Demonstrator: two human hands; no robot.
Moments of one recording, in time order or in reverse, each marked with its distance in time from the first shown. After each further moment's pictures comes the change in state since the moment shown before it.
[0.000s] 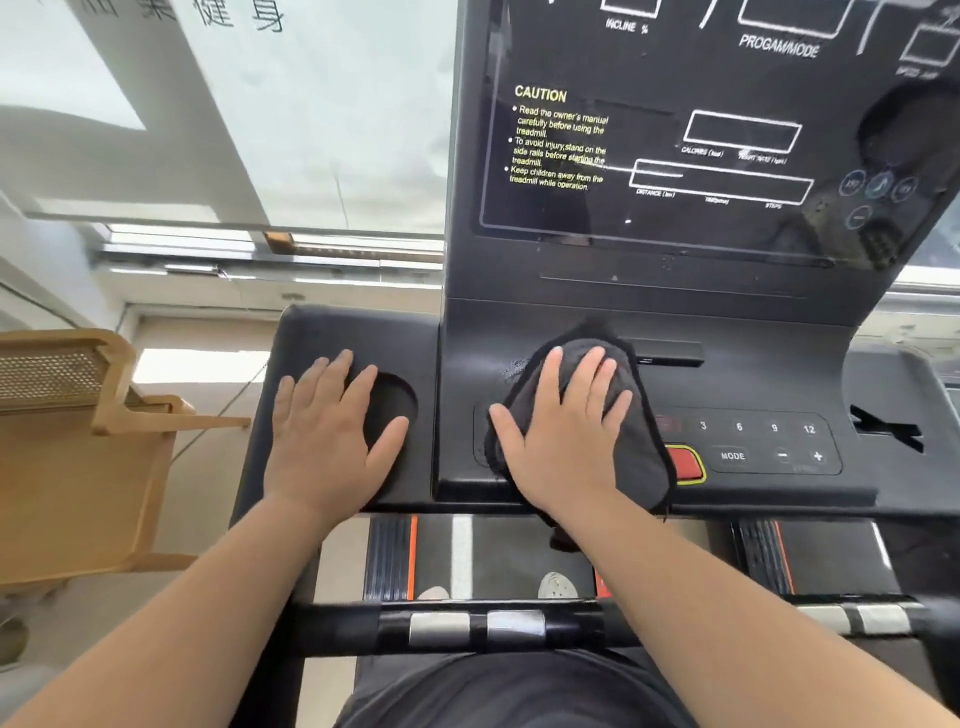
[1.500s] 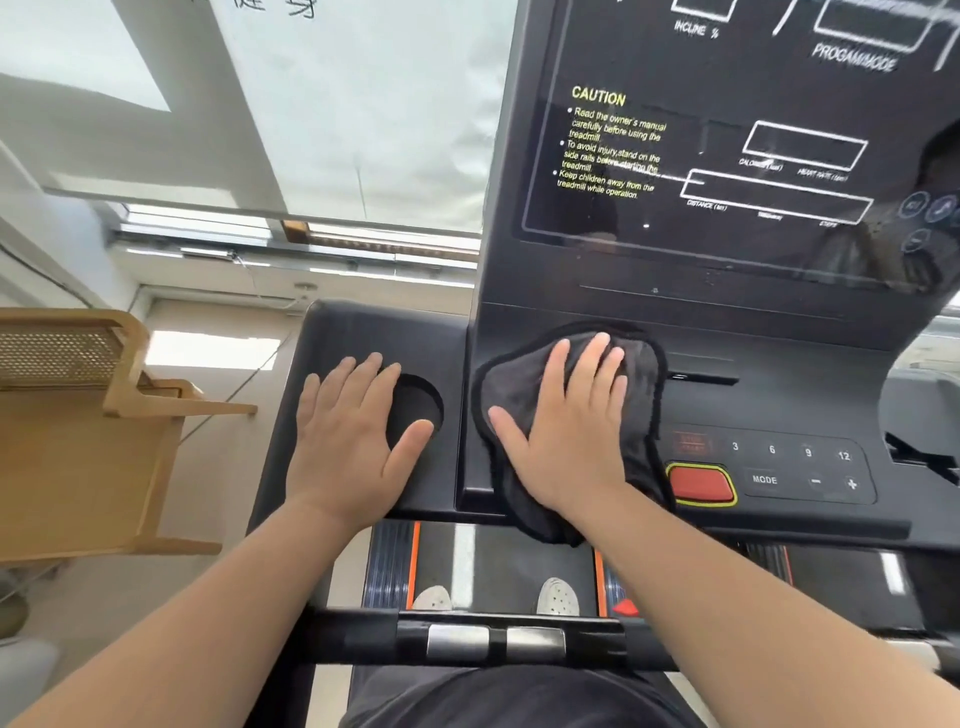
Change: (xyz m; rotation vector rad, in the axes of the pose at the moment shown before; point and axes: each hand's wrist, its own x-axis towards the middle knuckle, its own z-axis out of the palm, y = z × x) left_hand -0.003 -0.002 -0.004 -0.136 0.029 0.024; right_hand 0.013 -0.019 -0.009 -0.043 -0.021 -0.122
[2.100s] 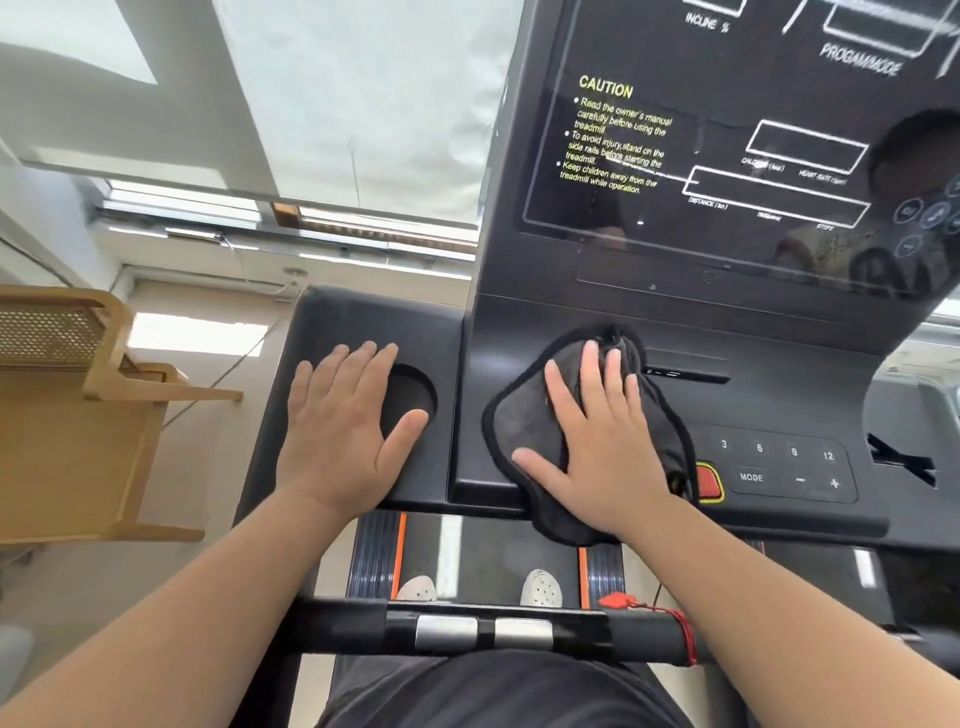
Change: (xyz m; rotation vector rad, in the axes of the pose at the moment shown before) left_hand 0.000 0.001 -0.002 -0.036 -0.007 0.008; right_hand -0.014 0.056 -0.001 -0.131 -0.048 -0.265
